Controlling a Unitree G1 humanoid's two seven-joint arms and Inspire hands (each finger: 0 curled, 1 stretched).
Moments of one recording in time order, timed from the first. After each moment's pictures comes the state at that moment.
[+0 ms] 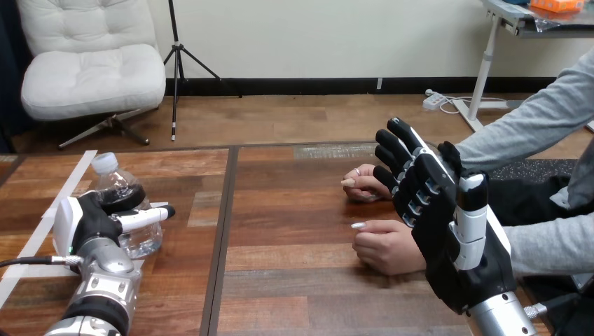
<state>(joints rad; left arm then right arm) -0.69 0.30 0.08 1.25 0.16 0.03 0.42 0.19 -0.11 0.00 -0.19 0.31 -0.17 0.39</state>
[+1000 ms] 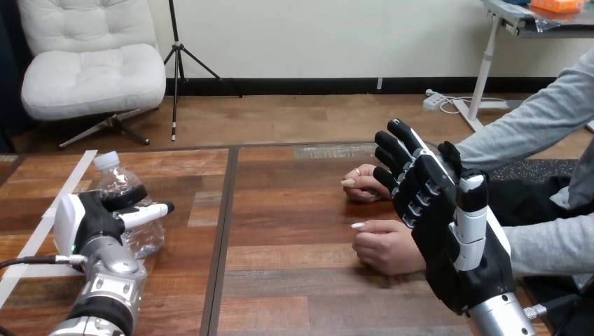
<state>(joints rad) -0.69 0.28 0.07 1.25 0.16 0.01 0.46 0.20 -0.11 0.00 -0.19 0.31 -0.17 0.39</state>
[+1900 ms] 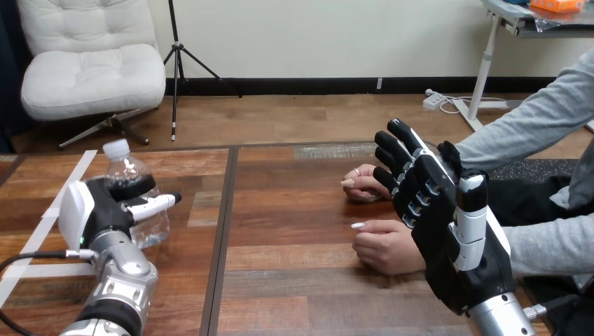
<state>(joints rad) -0.68 0.26 0.03 1.25 0.21 -0.08 0.55 0.20 -0.11 0.00 -0.19 0.31 -0.17 0.39</state>
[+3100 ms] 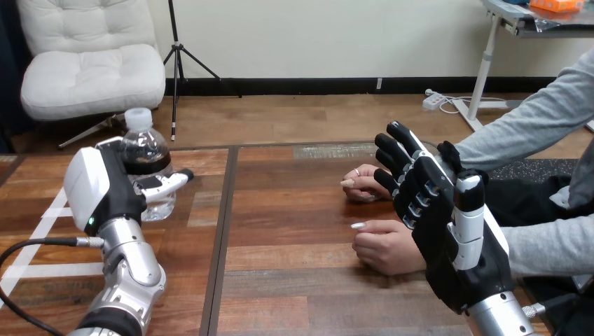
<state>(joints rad) -0.65 0.27 -0.06 1.23 0.36 -0.32 0.70 0.17 -0.12 -0.01 -0.14 0.30 -0.18 0.39</state>
